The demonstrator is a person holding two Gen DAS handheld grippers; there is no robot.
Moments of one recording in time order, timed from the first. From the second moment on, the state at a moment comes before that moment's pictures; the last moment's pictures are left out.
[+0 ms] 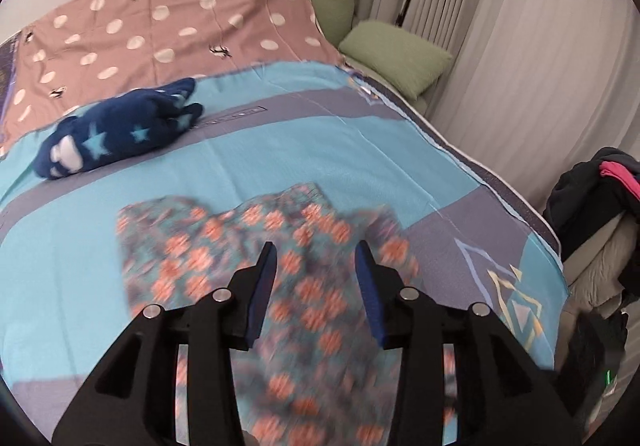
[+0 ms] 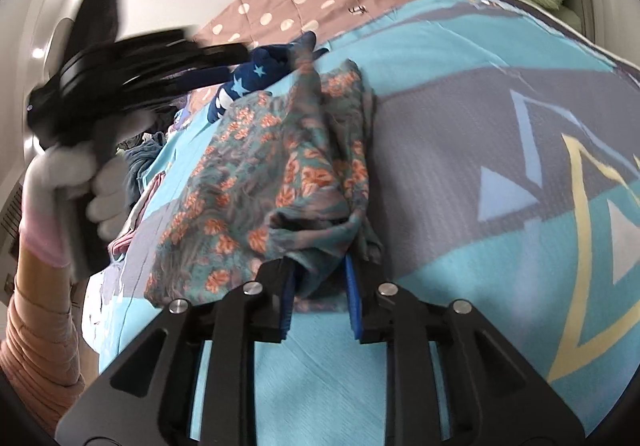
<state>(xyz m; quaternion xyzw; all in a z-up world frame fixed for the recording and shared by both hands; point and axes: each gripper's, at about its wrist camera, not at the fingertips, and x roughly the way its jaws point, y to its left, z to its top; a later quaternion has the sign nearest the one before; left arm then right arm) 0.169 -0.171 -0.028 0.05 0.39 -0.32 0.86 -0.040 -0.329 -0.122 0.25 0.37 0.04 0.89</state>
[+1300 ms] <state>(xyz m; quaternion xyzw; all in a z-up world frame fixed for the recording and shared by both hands) 0.082 -0.045 -0.122 -0.03 0.43 -0.26 0.86 -0.002 -0.324 -0.114 0.18 0.41 0.01 0.89</state>
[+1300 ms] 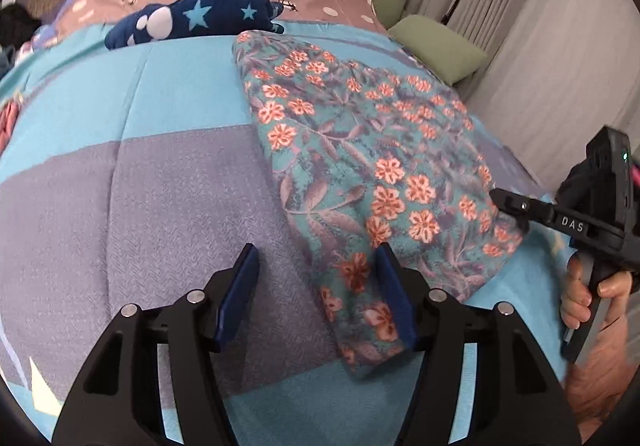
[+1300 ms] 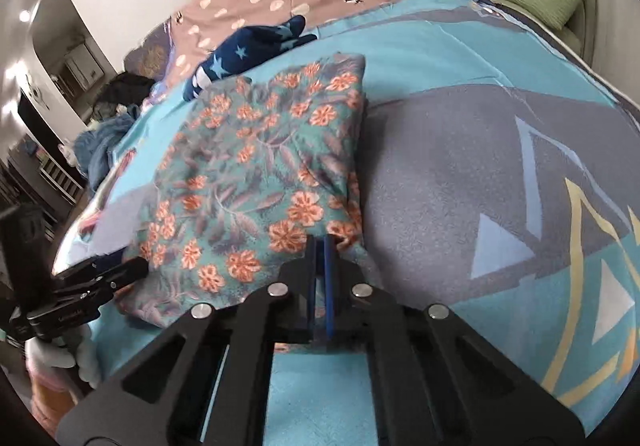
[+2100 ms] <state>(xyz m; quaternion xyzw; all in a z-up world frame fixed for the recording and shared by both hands) 0.123 -0.086 -0.114 0.01 0.39 -0.28 0.88 0.098 -0.334 -0.119 0.09 0.40 -0.03 0.91</state>
